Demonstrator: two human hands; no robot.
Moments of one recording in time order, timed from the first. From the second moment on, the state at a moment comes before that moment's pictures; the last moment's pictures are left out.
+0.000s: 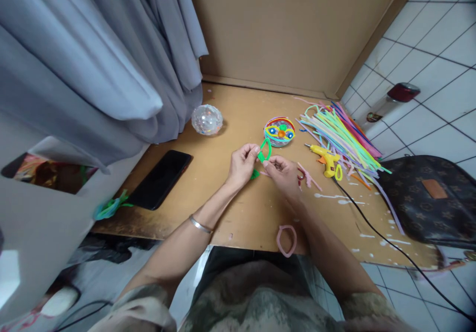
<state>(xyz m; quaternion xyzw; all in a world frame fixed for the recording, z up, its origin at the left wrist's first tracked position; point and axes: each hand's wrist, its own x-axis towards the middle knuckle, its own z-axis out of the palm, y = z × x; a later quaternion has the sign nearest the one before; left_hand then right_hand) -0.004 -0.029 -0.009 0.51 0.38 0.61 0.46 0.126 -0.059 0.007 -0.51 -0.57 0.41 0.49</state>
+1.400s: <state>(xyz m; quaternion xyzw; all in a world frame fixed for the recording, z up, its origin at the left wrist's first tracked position) -0.001 -0.027 -0.002 0.37 0.34 0.55 0.67 0.133 -0.058 0.006 -0.49 -0.54 0.45 0.52</state>
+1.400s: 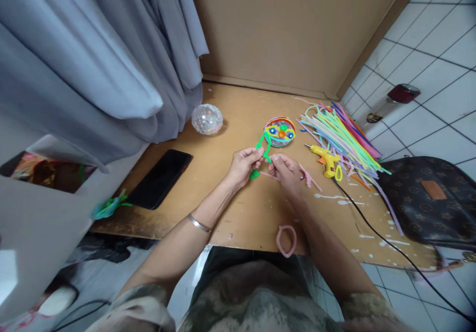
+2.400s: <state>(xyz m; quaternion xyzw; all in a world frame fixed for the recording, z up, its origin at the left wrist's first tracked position) 0.002 -0.028 -0.008 0.38 0.31 0.53 0.69 0.129 -0.057 0.006 -0.44 -0.56 0.47 0.52</state>
